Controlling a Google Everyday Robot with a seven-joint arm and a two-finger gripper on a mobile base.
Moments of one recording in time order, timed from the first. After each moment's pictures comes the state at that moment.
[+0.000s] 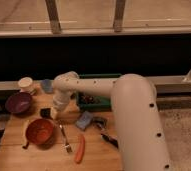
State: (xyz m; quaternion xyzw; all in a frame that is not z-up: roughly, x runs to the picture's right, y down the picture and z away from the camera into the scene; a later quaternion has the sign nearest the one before) arm -0.217 0.147 0.844 -0.45 -0.03 0.37 0.81
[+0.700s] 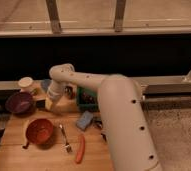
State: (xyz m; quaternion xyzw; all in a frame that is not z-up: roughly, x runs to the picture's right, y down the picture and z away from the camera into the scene) arm -0.275 0.100 0.860 -0.45 -0.07 0.33 0.82
